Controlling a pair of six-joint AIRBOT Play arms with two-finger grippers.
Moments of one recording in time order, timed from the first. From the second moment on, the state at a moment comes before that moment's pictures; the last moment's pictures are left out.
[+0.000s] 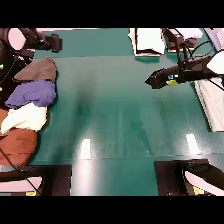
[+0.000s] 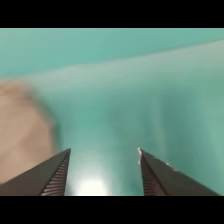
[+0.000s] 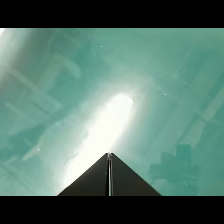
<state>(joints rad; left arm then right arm) -0.20 -1.45 1.71 1.76 -0.92 -1.70 0.24 -1.07 1.26 -1.12 1.16 1.35</state>
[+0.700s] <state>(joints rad) 0.07 -1.87 1.72 1.71 -0.86 -1.75 0.24 -1.07 1.26 -1.12 1.13 1.35</state>
